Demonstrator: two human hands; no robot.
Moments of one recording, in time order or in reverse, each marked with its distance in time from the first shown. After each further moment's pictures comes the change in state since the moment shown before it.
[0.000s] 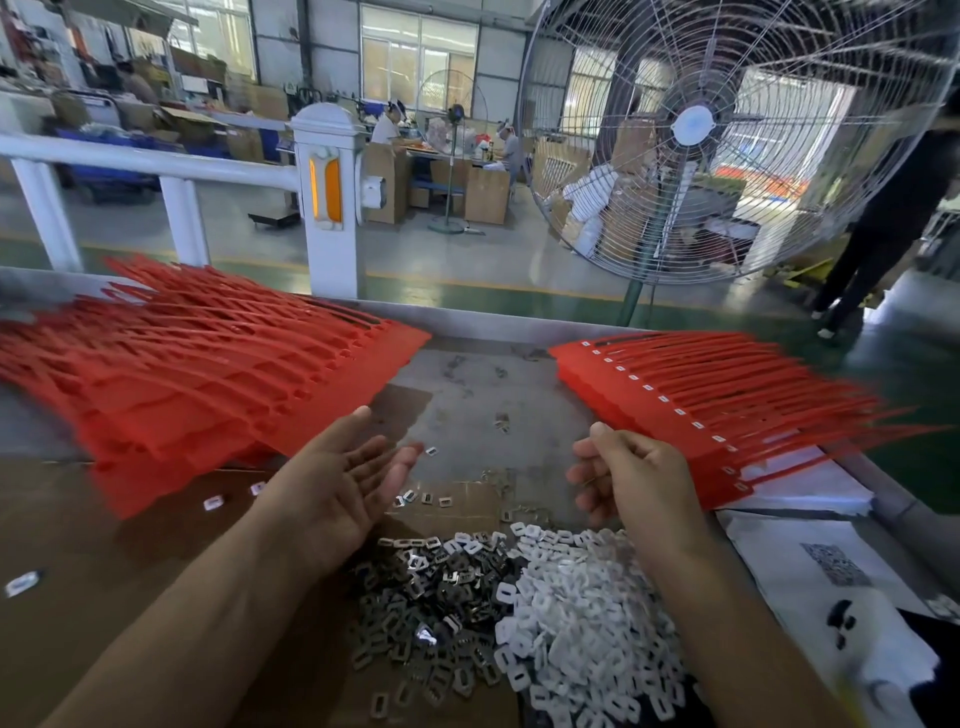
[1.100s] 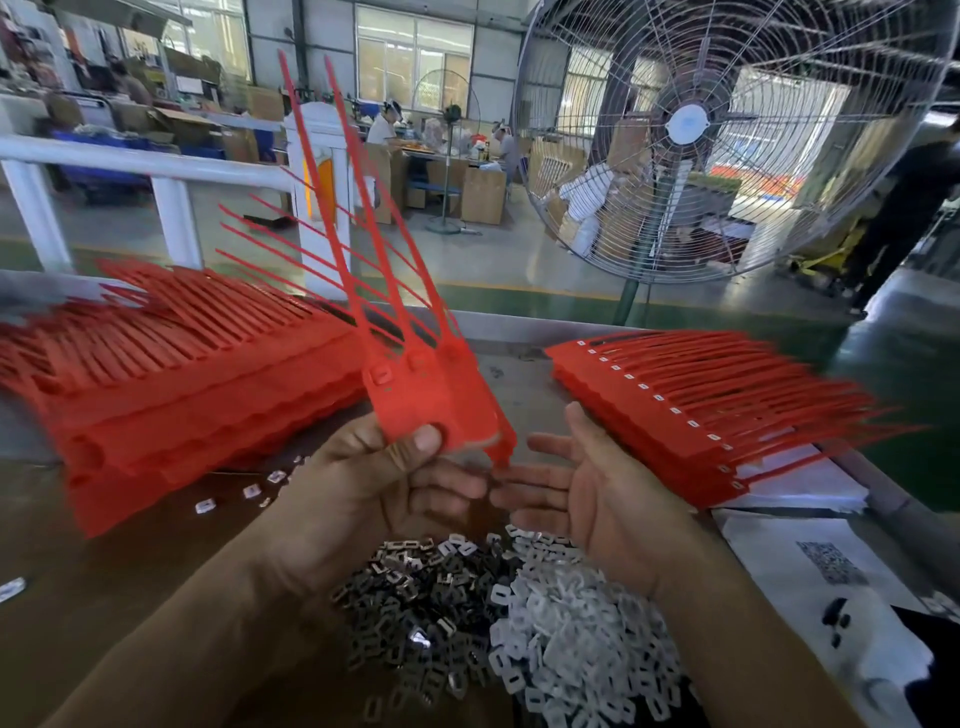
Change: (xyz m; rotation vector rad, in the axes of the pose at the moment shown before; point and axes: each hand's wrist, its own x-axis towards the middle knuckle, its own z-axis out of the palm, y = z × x) left_hand -0.020 -0.011 0.005 0.402 -0.697 0.287; right_hand -0.016 -0.021 0.014 0.405 -0.517 0.343
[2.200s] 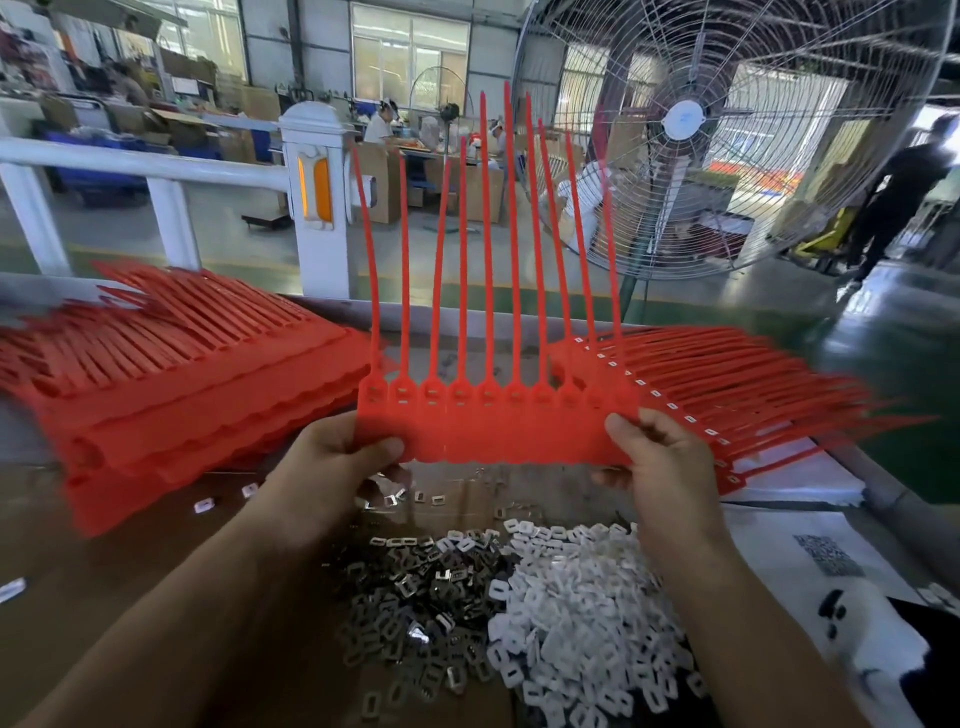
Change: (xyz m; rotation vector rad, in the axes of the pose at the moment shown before) left_hand 0.006 -0.003 -0.033 0.517 0.338 0.018; right_hand 0.007 -0.001 -0.035 -0.190 0.628 -0.502
